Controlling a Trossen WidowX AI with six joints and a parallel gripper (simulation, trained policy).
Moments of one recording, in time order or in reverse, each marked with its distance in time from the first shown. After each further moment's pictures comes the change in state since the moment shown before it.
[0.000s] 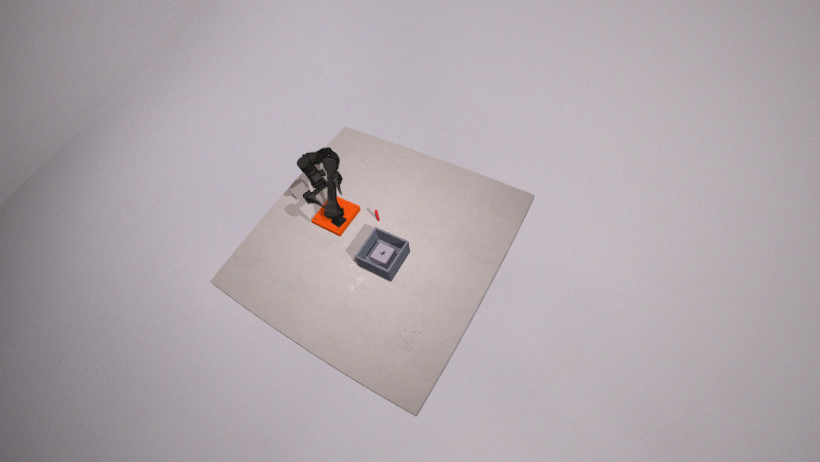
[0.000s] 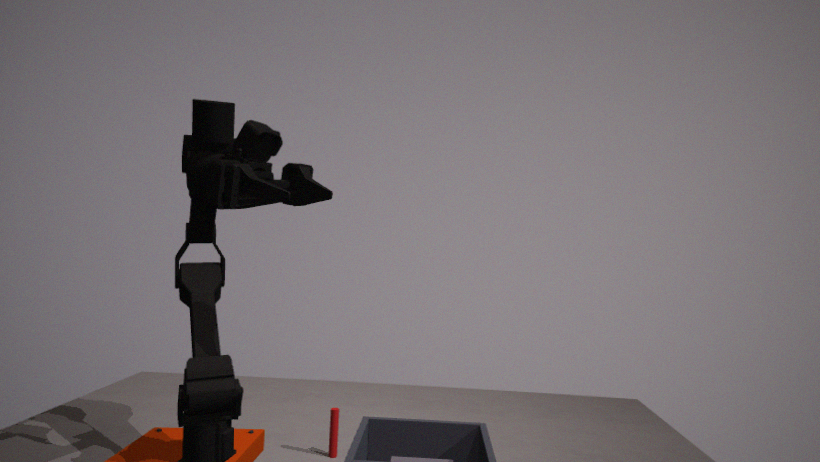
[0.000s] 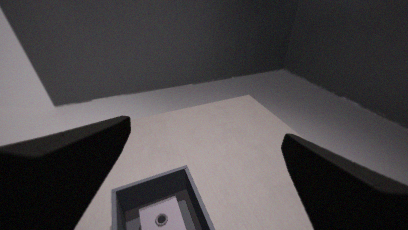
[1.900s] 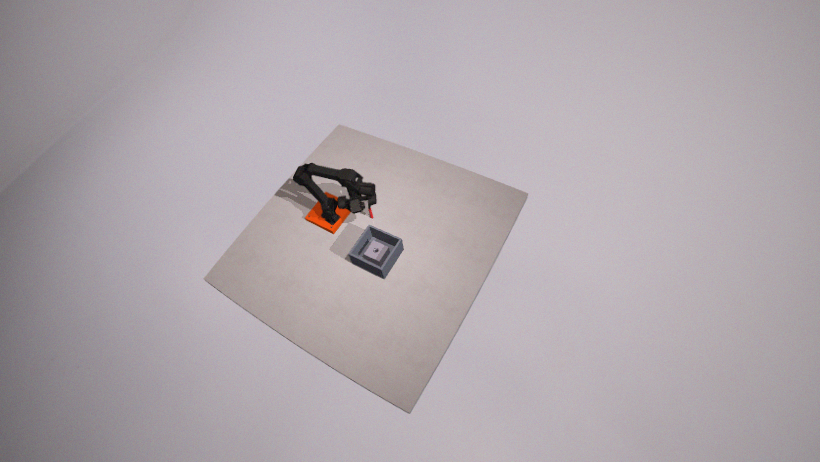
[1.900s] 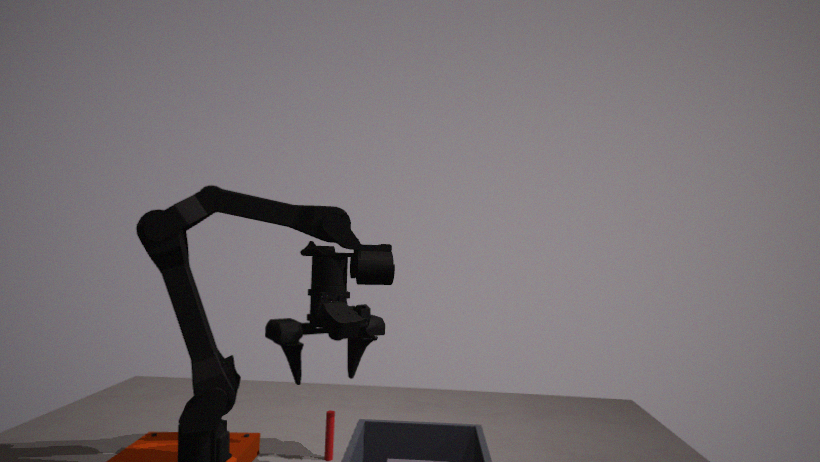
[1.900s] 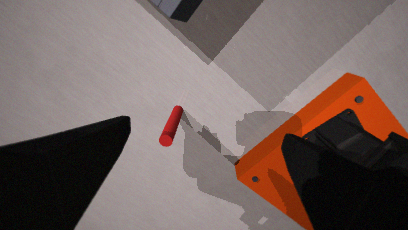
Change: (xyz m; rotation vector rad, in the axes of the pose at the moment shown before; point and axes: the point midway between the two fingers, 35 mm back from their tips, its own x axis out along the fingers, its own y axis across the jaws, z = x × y) arm 0.025 0.123 -0.267 0.399 1.323 -0.423
